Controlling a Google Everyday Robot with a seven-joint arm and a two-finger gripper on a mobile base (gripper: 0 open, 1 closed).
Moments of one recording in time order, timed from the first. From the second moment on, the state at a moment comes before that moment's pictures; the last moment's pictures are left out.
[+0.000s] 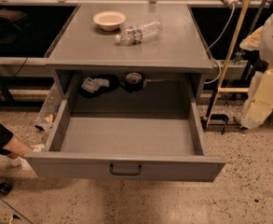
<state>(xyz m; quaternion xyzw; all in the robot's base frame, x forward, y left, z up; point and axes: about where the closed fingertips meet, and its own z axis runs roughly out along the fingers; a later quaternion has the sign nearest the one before) 0.438 -0.217 0.976 -0.60 0.78 -0.03 0.16</state>
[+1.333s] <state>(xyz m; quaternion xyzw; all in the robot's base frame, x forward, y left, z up) 0.362 -0.159 0.812 -0.64 0.74 0.10 0.15</state>
